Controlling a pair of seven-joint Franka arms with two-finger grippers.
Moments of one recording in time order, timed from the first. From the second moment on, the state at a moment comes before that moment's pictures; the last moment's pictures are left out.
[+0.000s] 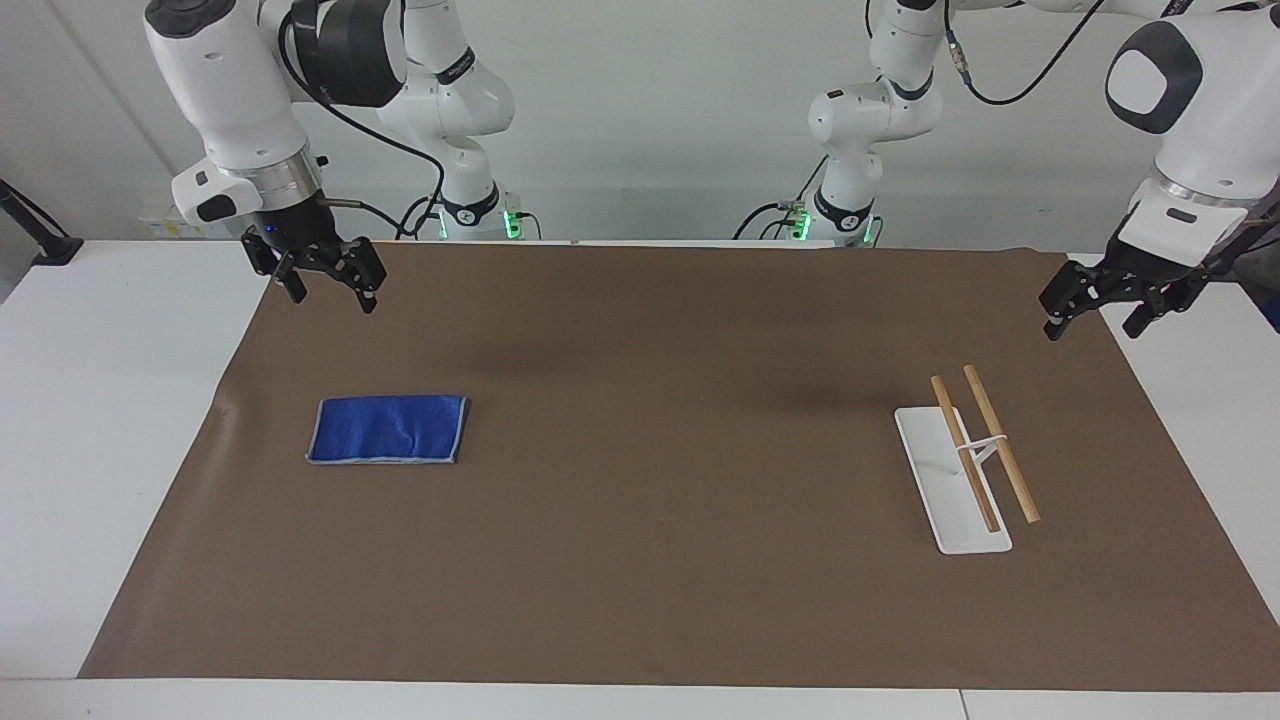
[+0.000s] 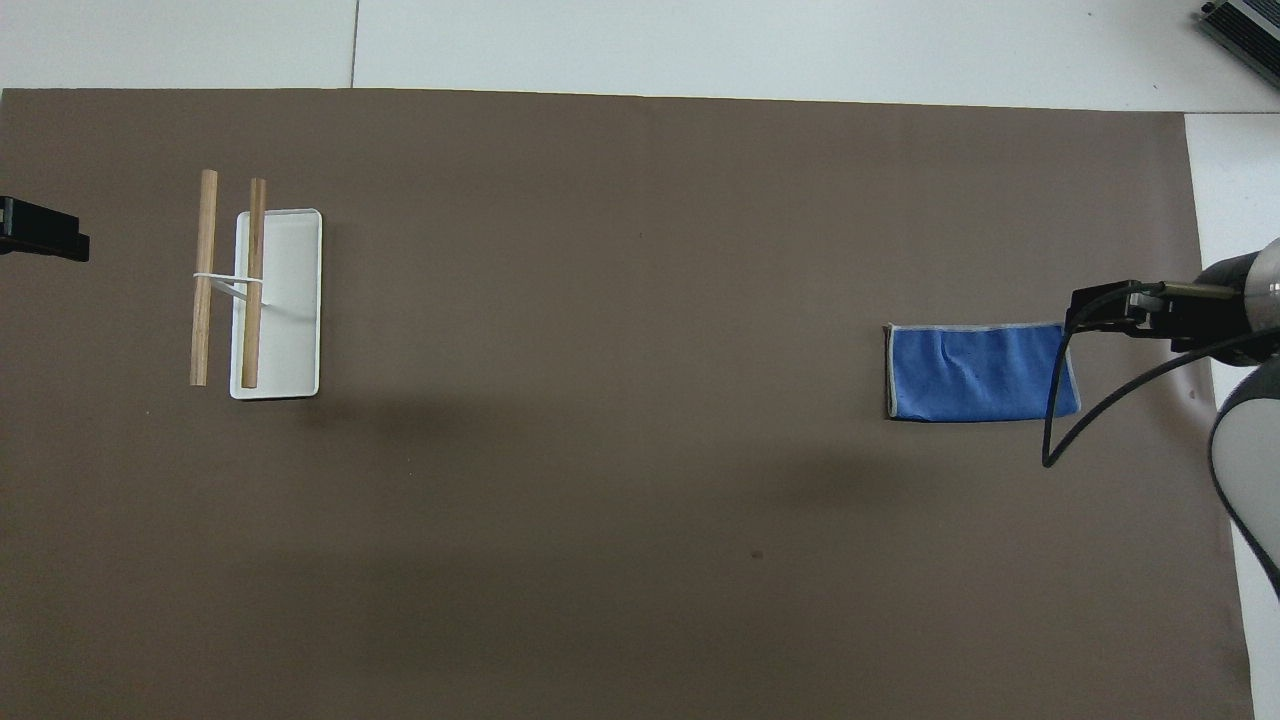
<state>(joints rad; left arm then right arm) 0.13 0.11 -0.09 -1.50 0.04 1.72 0.09 0.01 -0.08 -0.04 -1.84 -0.02 1.87 0.16</state>
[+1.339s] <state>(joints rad) 0.13 0.11 -0.09 -1.50 0.04 1.72 0.09 -0.07 0.11 -0.05 -2.14 -0.02 2.40 -0.02</state>
